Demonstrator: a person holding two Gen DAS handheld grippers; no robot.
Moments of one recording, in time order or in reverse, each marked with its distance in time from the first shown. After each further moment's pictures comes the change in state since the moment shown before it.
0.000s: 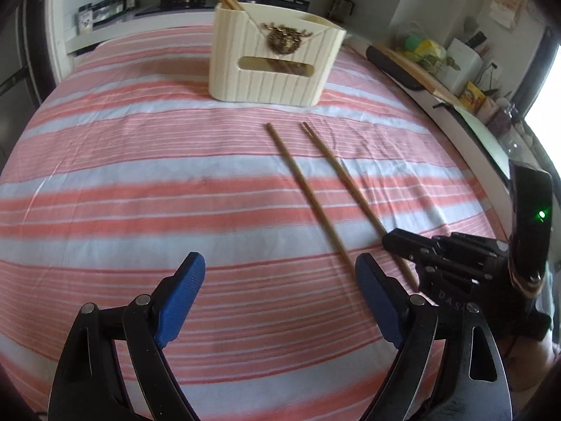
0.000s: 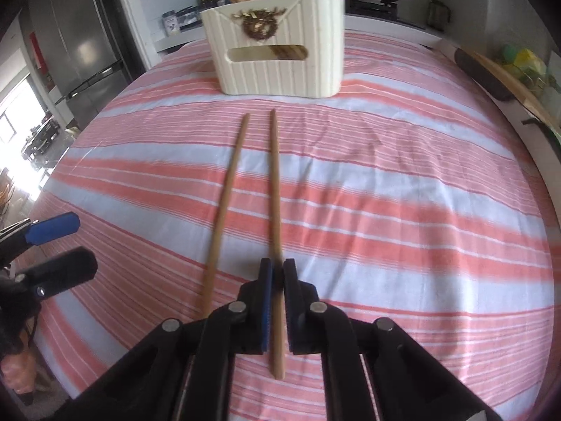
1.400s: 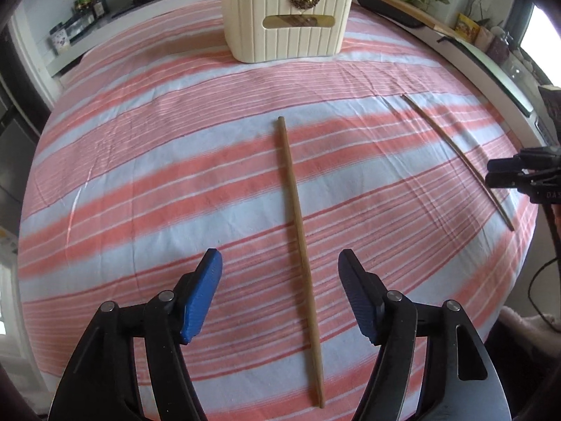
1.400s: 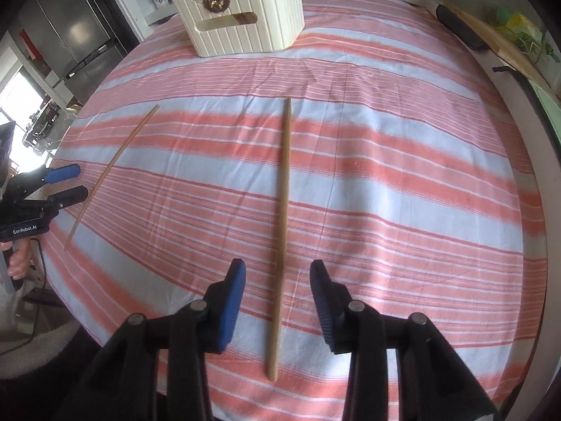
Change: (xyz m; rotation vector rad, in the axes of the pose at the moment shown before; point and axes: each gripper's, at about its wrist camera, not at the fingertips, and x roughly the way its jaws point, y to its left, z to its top) left arm -0.007 0.061 -0.013 0.215 0.178 0.072; right arm -0.037 -0.057 -0.014 -0.007 0.226 0.051
